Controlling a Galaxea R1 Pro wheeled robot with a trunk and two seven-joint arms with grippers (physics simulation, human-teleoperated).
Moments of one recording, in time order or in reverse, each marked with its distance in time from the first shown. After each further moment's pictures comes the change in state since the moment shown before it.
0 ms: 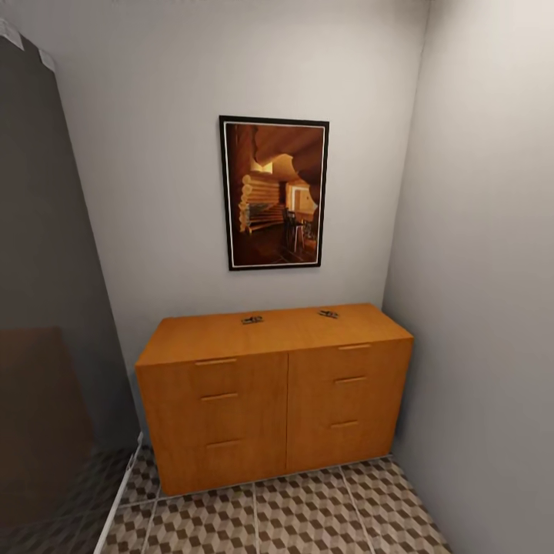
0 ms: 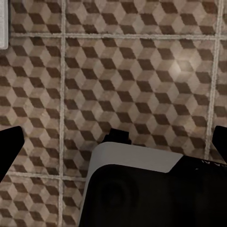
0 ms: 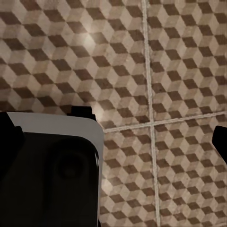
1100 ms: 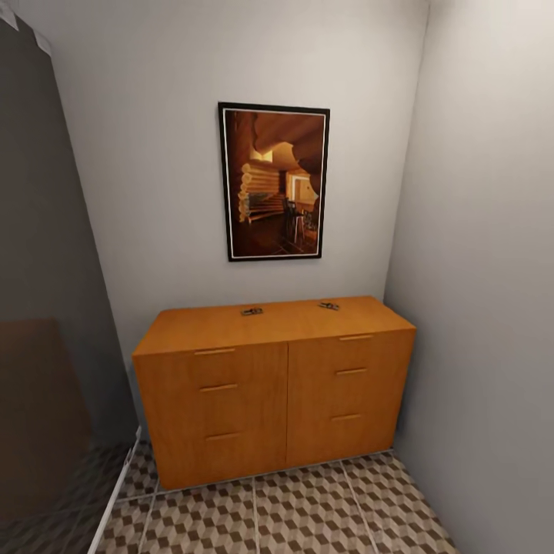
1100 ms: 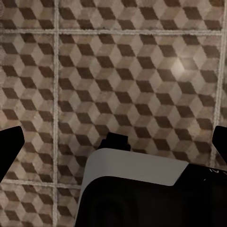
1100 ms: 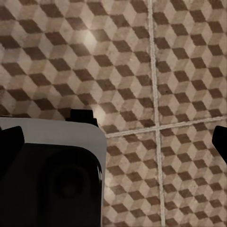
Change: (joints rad) left arm 0.000 -0.002 -0.001 0.000 -0.003 -0.001 0.001; right arm 0.000 0.000 0.001 0.000 -0.002 -0.001 0.000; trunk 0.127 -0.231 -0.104
